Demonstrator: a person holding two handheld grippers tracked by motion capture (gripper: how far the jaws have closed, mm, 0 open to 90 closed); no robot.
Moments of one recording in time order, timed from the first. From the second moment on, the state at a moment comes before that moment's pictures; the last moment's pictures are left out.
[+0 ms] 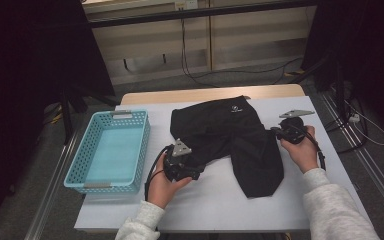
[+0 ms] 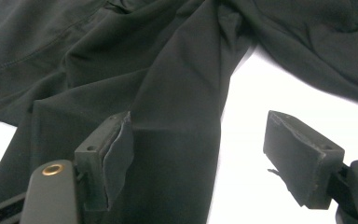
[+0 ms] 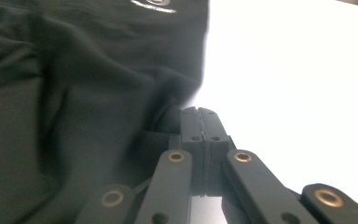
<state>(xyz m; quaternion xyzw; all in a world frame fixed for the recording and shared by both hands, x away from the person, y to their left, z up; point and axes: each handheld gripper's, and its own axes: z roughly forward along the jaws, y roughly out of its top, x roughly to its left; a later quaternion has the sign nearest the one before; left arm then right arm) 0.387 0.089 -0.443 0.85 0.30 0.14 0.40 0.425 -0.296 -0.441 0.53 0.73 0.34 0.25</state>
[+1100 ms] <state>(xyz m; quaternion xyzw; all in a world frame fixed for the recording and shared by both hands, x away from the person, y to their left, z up) 0.385 0.077 -0.445 0.86 0.28 0.13 0.40 0.348 -0.313 -0.456 0.53 0.75 0.35 0.21</state>
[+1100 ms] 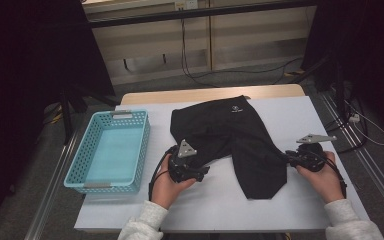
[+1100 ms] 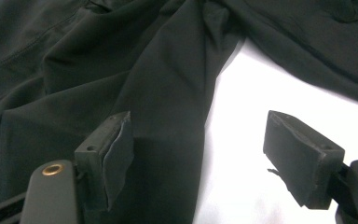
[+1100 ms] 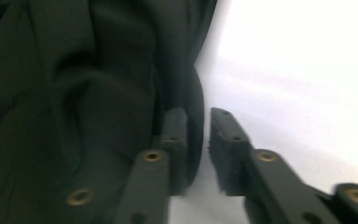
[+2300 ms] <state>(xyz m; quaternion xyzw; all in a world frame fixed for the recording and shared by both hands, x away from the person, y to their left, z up) 0.383 0.076 -0.440 0.86 0.27 0.12 0.41 0.307 -0.249 -0.447 0.39 0.81 0.39 0.21</state>
